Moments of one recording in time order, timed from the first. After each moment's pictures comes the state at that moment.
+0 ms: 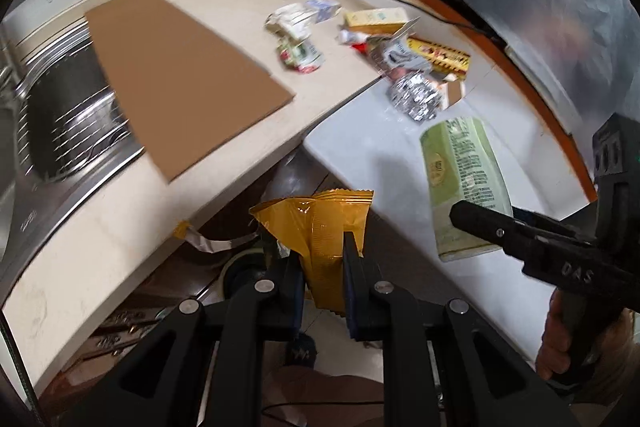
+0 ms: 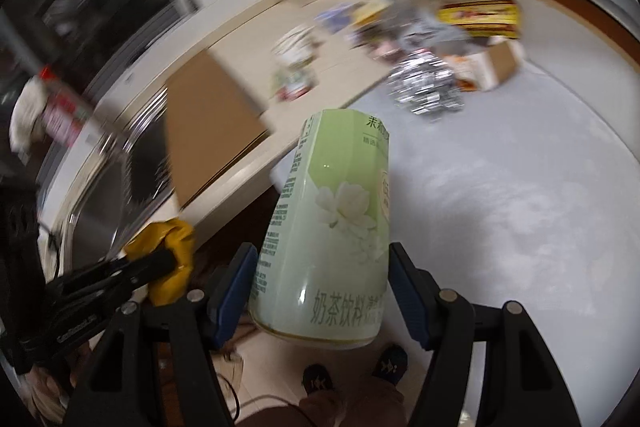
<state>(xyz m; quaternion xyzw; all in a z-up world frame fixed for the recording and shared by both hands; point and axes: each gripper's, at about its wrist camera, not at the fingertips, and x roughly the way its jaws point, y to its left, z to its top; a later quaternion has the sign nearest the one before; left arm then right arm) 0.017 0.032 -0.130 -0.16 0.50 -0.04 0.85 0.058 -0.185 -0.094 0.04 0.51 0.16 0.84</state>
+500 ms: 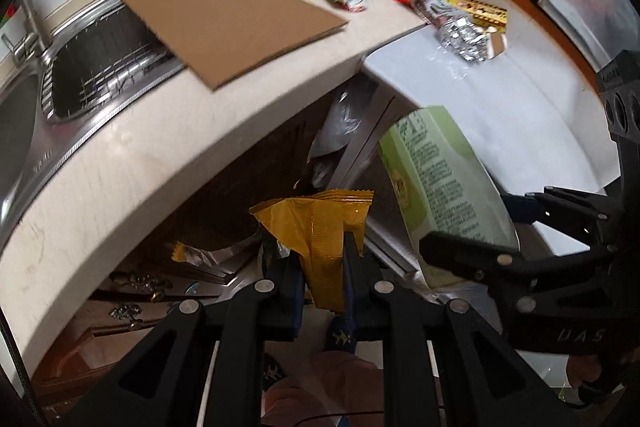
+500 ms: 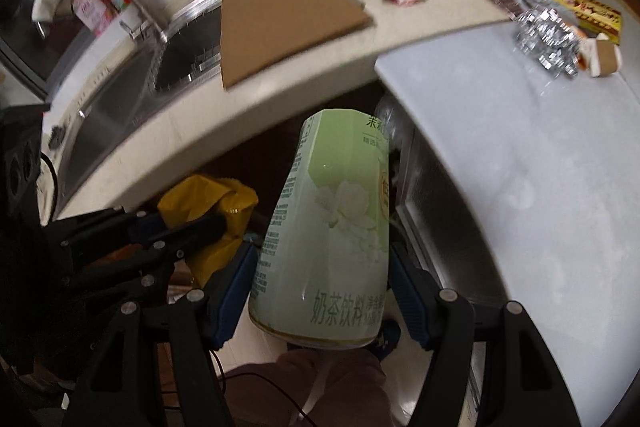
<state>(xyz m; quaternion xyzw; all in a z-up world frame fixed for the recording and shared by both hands) -0.027 0.039 -0.198 -0.12 0.52 0.01 0.84 0.020 -0.107 -0.169 -0.06 0.57 0.23 0.79</state>
